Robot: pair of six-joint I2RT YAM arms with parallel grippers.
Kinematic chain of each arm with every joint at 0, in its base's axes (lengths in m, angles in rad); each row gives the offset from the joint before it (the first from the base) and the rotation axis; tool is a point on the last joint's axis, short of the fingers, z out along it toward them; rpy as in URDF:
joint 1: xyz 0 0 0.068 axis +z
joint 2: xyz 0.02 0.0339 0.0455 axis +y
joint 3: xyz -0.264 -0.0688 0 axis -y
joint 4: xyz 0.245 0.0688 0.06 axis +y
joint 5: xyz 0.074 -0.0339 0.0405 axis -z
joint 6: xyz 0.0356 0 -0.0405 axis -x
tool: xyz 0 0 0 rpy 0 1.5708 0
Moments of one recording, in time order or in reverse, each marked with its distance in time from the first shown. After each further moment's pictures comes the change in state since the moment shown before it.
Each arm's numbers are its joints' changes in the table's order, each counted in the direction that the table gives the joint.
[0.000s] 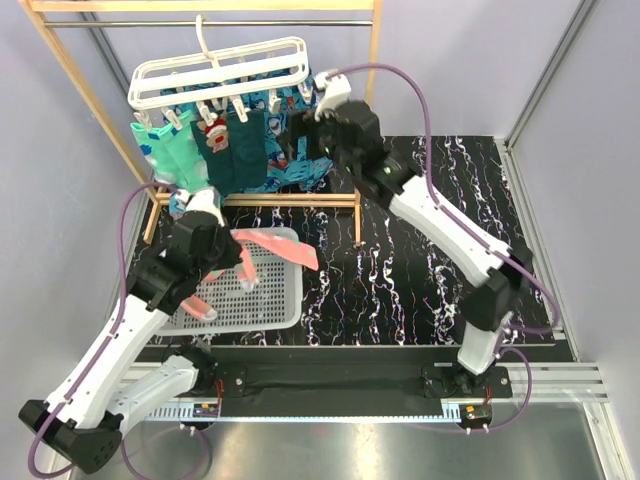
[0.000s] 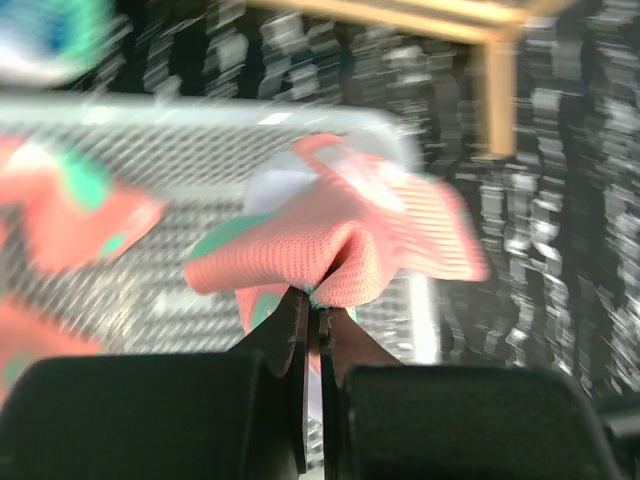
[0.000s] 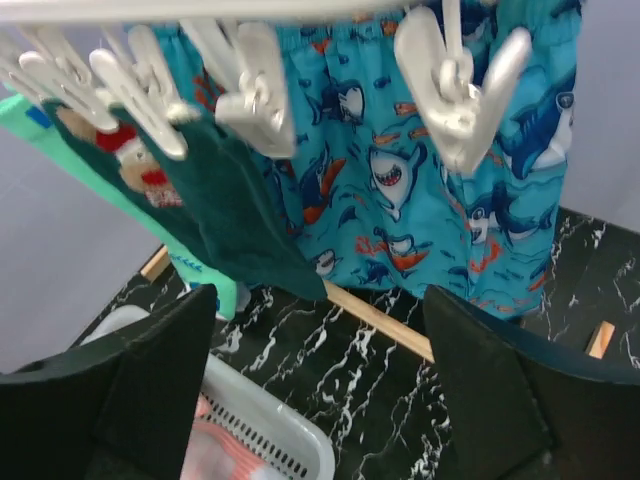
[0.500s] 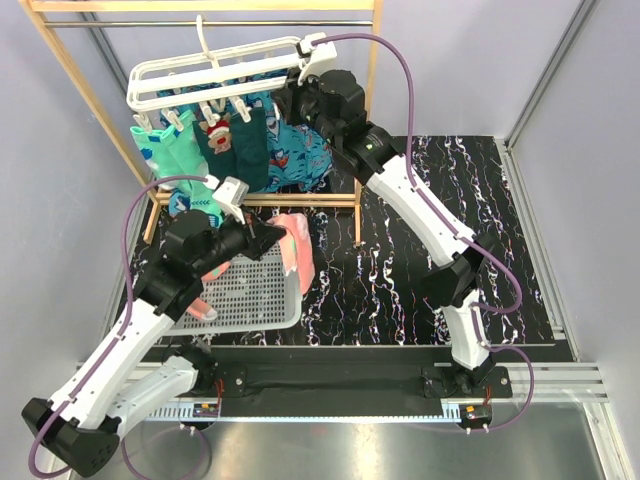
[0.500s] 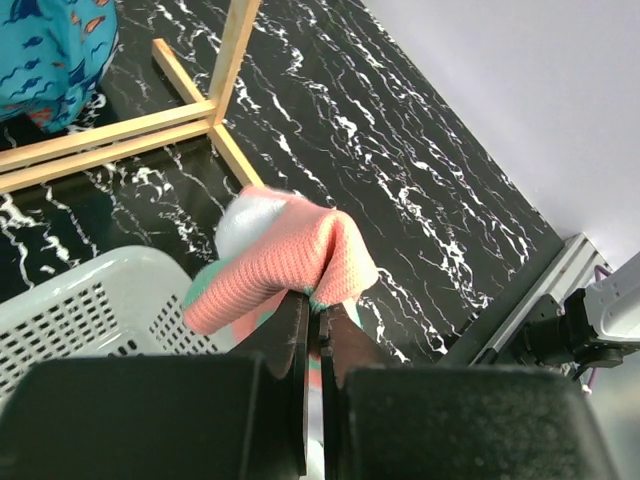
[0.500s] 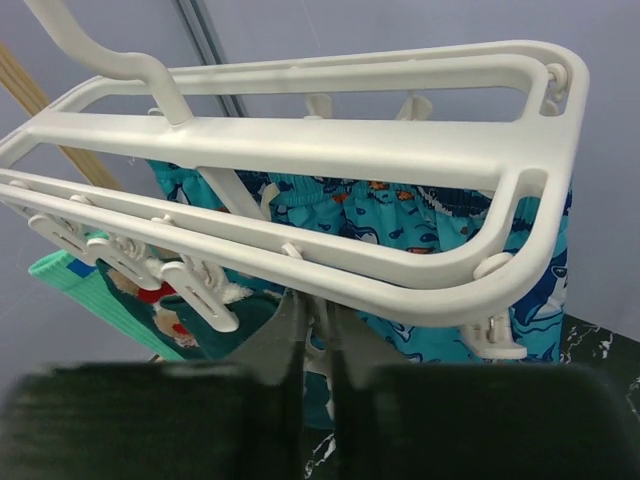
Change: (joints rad) left arm -0.016 -0.026 -0.115 -0.492 0.488 -0.151; right arm 0.000 0.263 0.465 0.046 0.022 0.029
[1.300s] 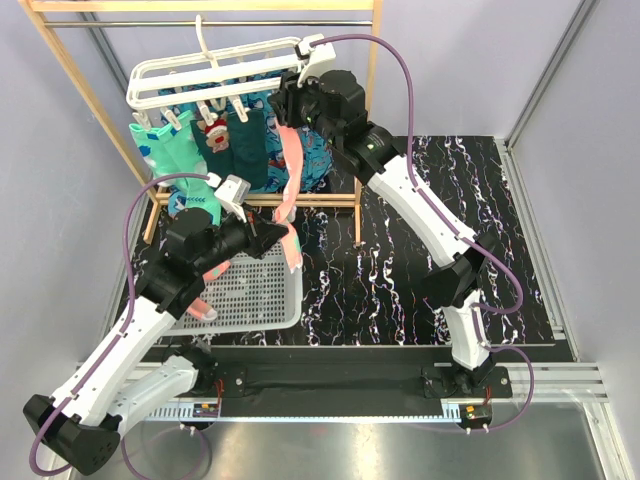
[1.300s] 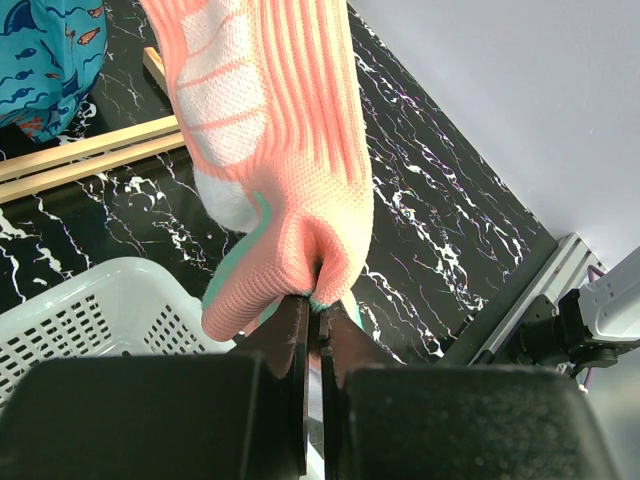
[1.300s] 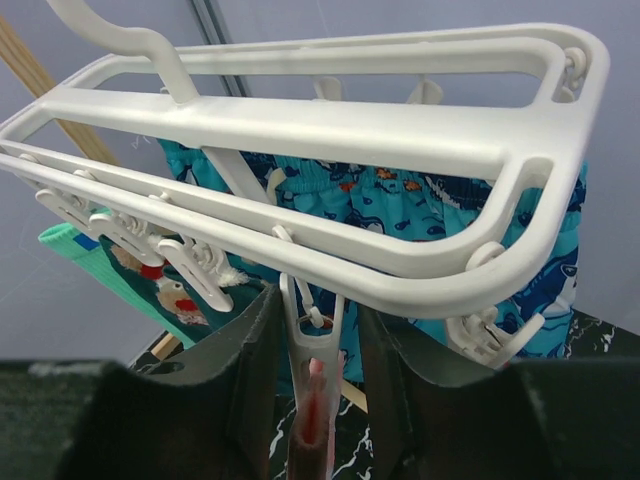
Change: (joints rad) left arm 0.000 0.011 0.000 -0.027 0.020 0.000; right arm -0.002 -0.009 -0.009 0.017 -0.029 0.001
